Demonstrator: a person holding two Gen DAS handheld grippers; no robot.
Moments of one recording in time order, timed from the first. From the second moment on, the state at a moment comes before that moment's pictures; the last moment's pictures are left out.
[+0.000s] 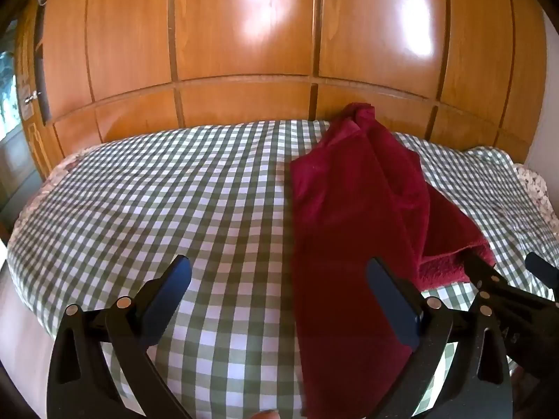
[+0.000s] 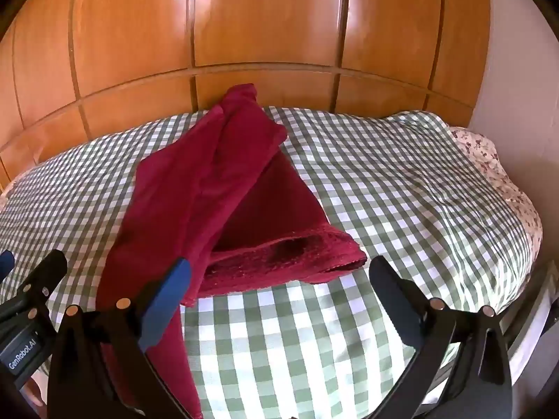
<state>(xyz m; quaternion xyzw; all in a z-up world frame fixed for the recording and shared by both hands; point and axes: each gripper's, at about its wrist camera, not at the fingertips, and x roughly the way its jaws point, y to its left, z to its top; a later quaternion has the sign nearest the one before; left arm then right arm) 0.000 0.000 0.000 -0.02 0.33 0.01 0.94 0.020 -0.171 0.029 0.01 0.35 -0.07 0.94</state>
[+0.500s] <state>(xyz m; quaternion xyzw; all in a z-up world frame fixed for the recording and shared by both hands) 0.000 -0.009 -0.002 0.00 0.34 0.01 0.94 0.024 -0.176 0.017 0.01 0.36 -0.08 0.93</state>
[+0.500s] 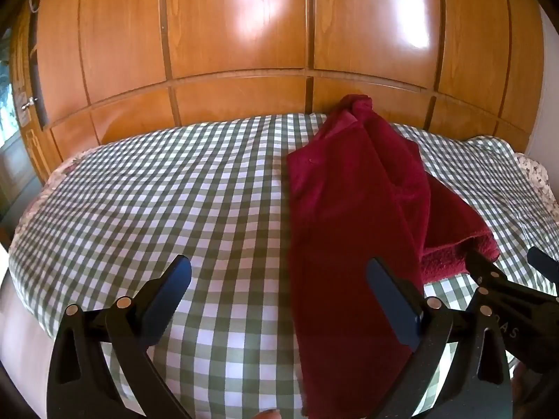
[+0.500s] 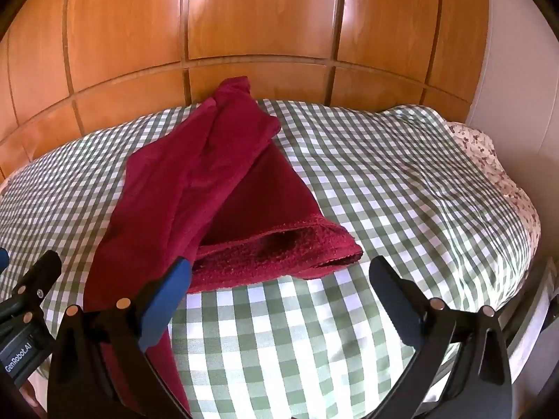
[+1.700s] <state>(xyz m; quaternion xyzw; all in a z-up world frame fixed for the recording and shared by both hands) 0.001 -0.013 -0.011 0.03 0.35 0.00 0.94 0.024 -0.201 0.025 0.04 0.36 -0.07 0.93</state>
